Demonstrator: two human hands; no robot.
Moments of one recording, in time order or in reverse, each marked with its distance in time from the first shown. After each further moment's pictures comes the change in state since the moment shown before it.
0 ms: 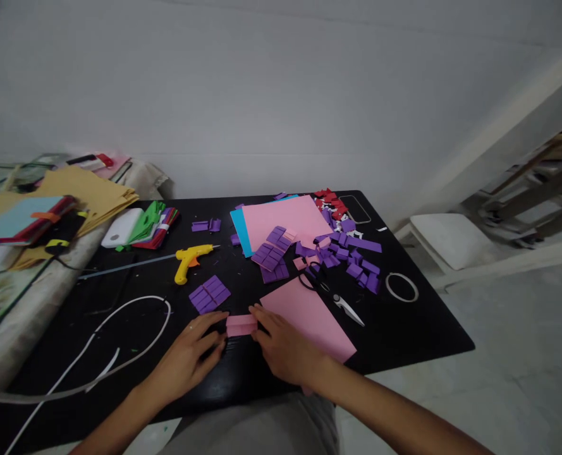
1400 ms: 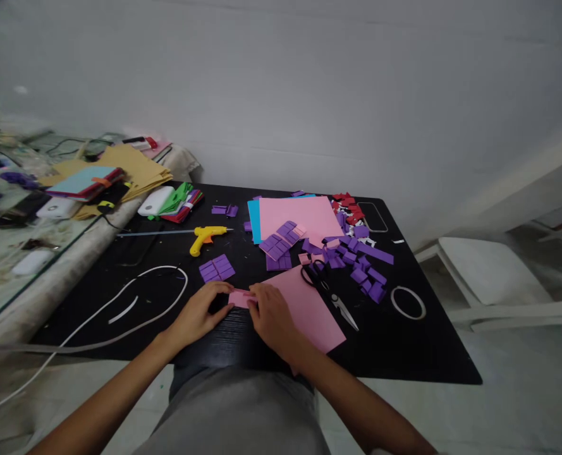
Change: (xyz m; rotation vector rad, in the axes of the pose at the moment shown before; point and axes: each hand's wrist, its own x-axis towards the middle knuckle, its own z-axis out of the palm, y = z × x) left_hand 0.017 0.010 0.023 -0.215 0.231 -0.223; right_hand 0.025 0.007 0.017 0.206 0.392 0.157
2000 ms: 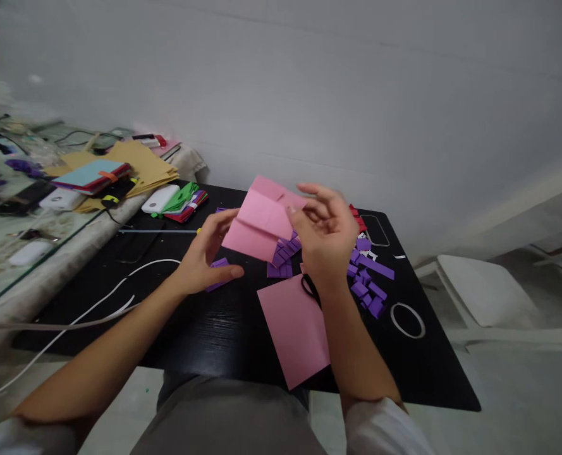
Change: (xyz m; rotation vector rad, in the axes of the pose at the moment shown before) left_hand 0.121 0.056 -0.052 -0.573 0.151 0.206; right_hand 0.137 -0.036 -0.141 0.479 0.579 -0.084
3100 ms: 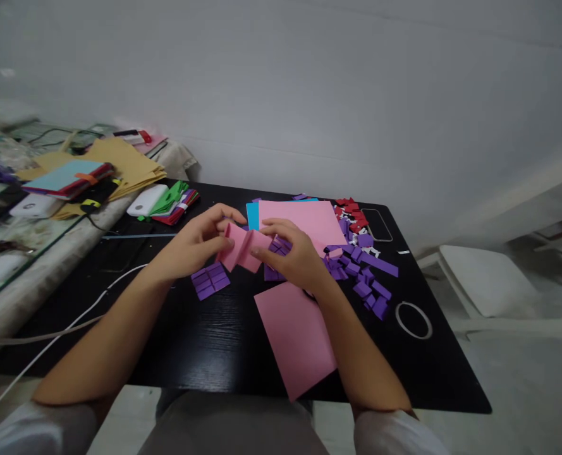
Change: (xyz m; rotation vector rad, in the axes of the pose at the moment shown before) left_hand 0.044 0.013 -0.013 -0.100 -0.144 -0.373; right_hand -0.014 0.047 -0.001 -0.048 -0.524 0.284
